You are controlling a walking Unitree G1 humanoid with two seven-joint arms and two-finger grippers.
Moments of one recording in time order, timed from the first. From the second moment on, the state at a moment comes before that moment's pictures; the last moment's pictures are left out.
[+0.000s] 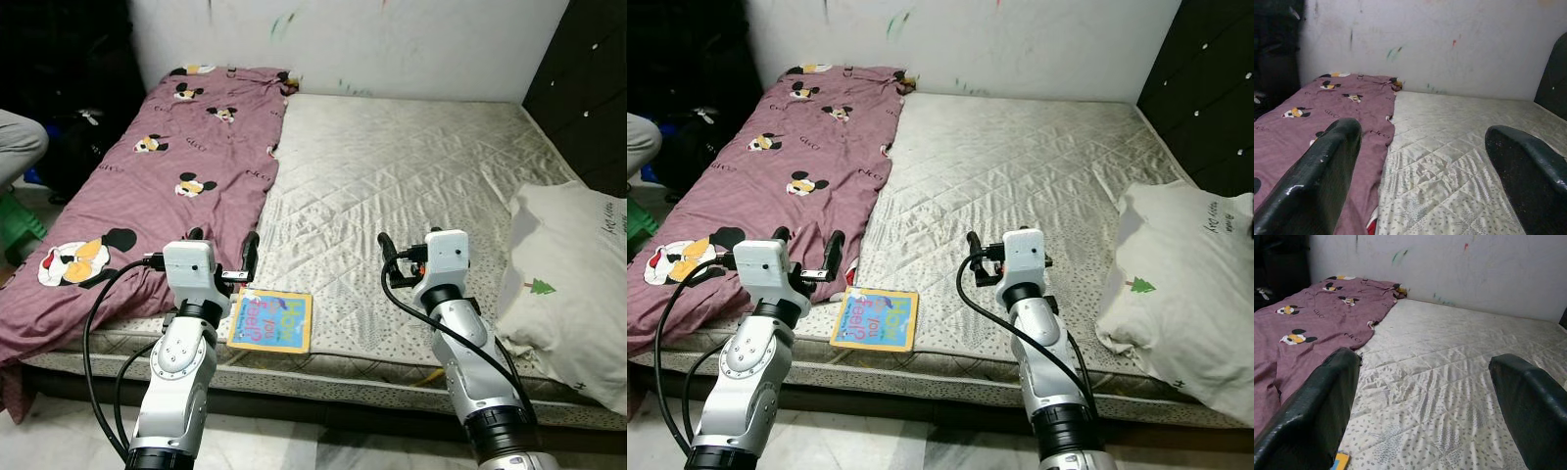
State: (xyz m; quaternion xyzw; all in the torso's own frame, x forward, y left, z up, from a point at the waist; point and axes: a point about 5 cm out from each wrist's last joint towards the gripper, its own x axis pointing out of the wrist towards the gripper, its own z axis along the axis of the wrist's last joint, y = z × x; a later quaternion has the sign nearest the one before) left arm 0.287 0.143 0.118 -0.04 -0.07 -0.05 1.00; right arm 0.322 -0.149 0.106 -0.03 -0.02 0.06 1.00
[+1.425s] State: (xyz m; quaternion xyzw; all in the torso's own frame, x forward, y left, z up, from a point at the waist) left arm 0.295 0.150 0.117 -0.04 -0.06 -0.02 1.00; right arm 0.326 -0.143 0.115 -0.03 -0.04 0.07 1.00
